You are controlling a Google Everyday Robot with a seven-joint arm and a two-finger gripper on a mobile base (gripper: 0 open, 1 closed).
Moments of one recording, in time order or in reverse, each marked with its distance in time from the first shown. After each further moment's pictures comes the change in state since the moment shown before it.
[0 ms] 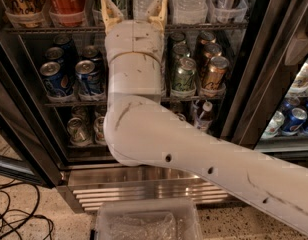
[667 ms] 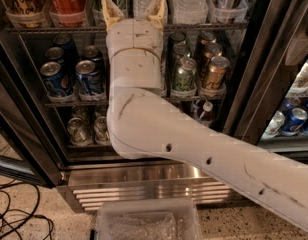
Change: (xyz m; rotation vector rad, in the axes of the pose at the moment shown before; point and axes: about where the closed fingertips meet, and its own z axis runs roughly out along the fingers) arm 0.012 0.003 0.012 -0.014 0.026 -0.004
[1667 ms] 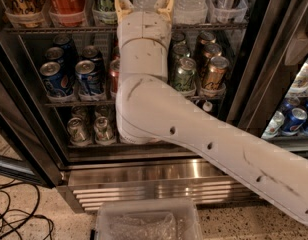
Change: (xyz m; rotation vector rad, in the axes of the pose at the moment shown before) arm 0.009 -0.021 0.025 0.048 0.007 -0.024
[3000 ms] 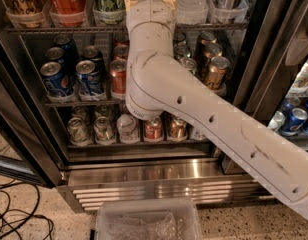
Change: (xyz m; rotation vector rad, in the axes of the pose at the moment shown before) arm 0.025 -0.008 0.047 -0.018 0.052 0.010
